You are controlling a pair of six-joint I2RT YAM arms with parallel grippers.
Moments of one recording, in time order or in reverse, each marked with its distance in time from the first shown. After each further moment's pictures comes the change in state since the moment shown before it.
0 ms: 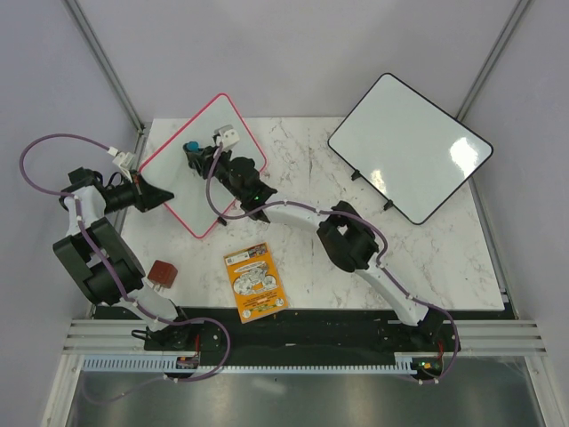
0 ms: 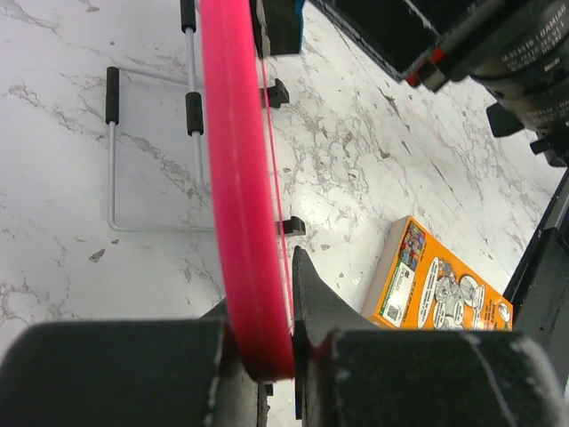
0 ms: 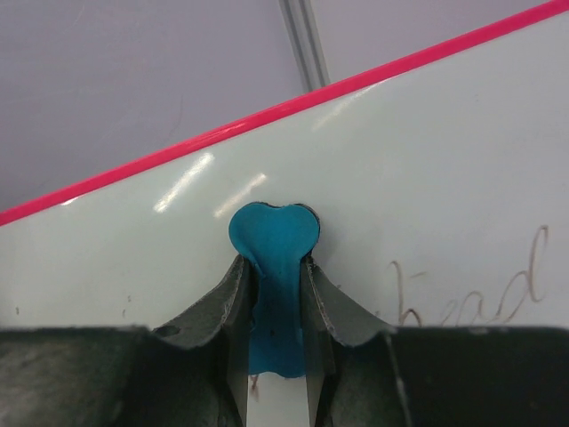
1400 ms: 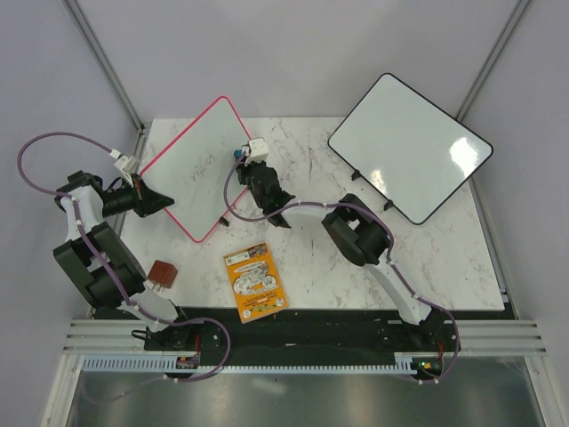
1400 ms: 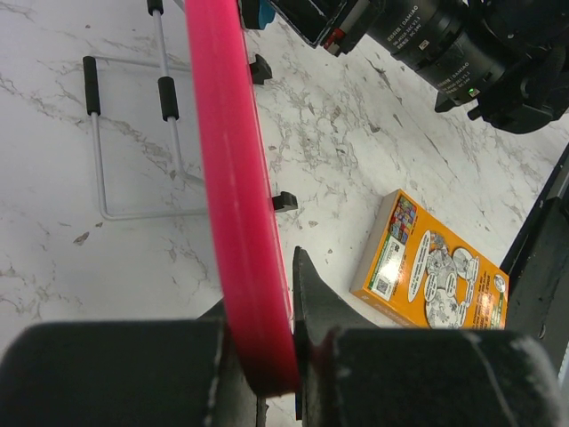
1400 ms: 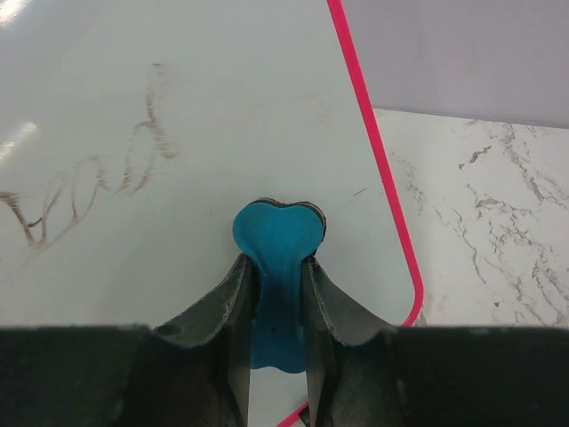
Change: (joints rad) left arm 0.009 -0.032 0.024 -0.200 -0.031 0.190; right arm -0.076 -0.096 -0.369 0.095 0.275 -0.105
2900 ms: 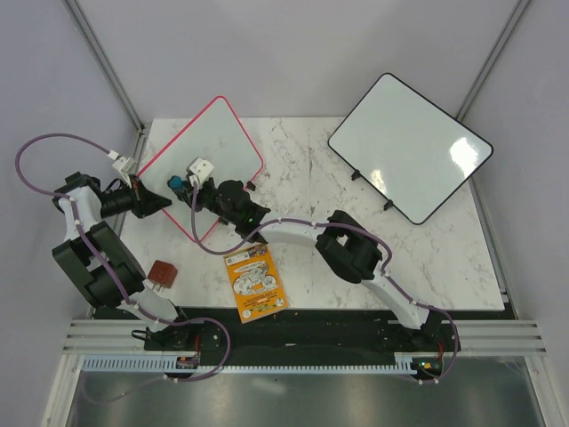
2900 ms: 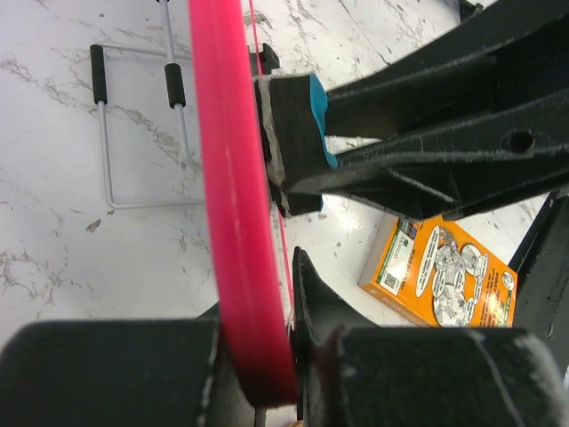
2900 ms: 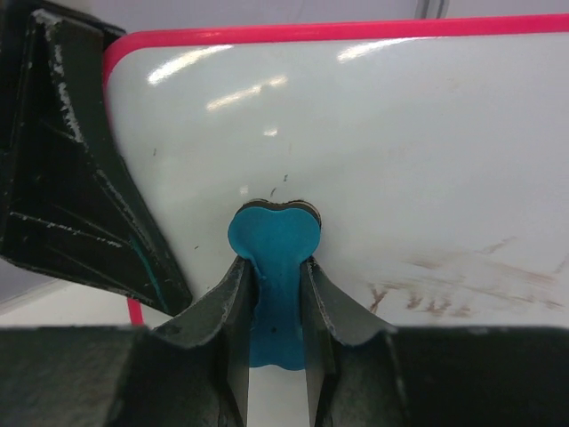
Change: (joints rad) left arm 0.017 0.006 0.002 -0.002 -0.018 0.011; right arm 0.185 -0.018 0.167 -0.100 -0.425 -0.157
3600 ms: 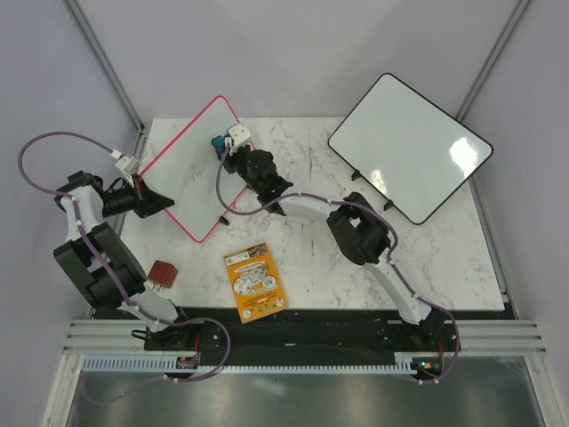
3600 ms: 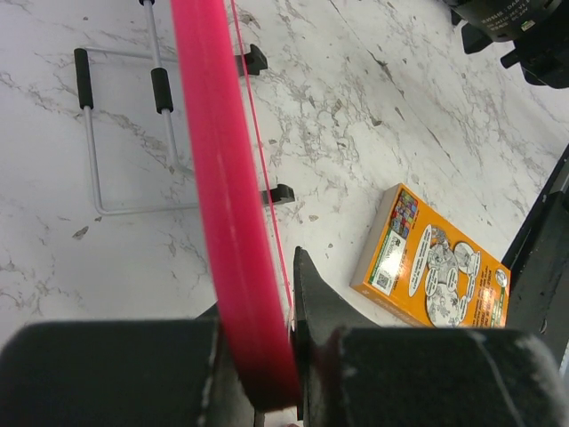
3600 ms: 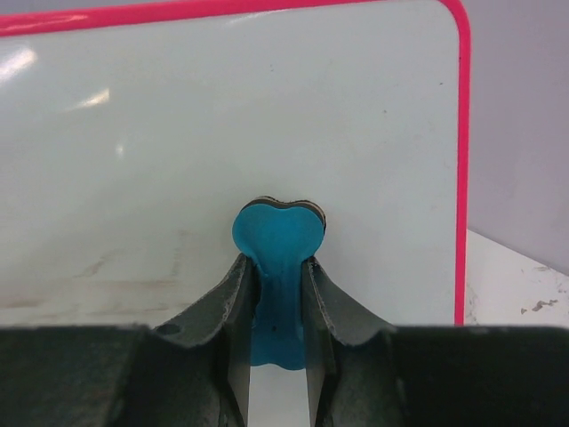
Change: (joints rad) left arm -0.019 -0.010 0.000 -0.015 0.003 0.004; right arm -0.195 0.036 0.048 -0.006 0.139 -0.019
